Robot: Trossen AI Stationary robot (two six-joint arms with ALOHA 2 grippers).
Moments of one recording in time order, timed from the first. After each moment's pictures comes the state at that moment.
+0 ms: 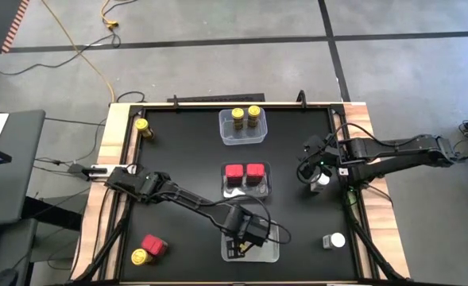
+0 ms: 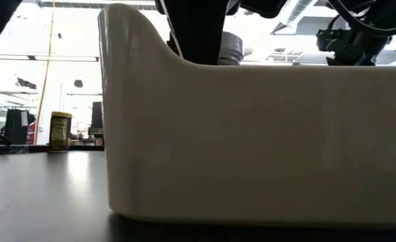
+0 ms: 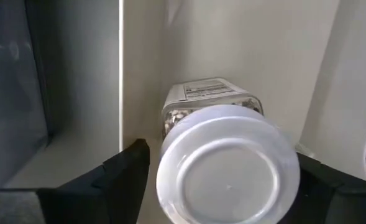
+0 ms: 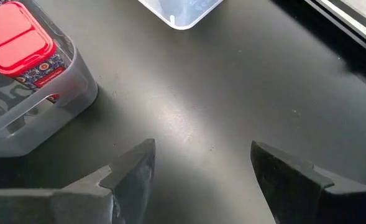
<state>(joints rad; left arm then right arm) -0.39 2.41 2.35 -1.36 -0.04 -0.46 0.00 0.87 0.68 -0.85 0.47 0.60</state>
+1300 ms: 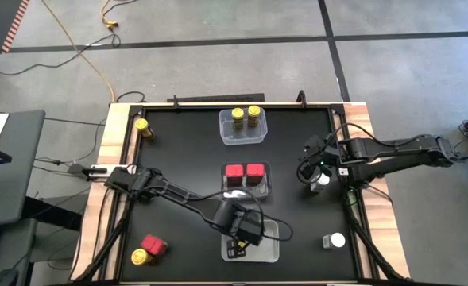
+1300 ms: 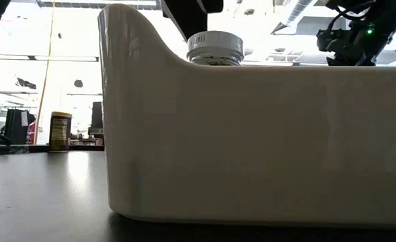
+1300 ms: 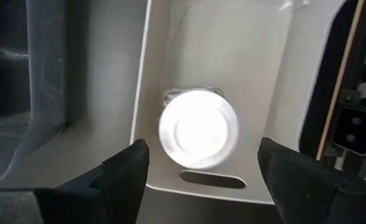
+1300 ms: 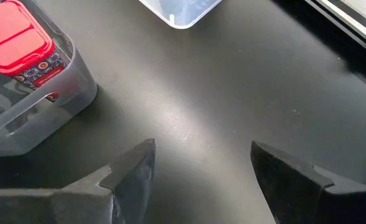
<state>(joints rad) -0.41 2.31 2.36 -1.35 -0.07 -0.54 0.01 0.87 0.68 -0.86 0.47 0.60</state>
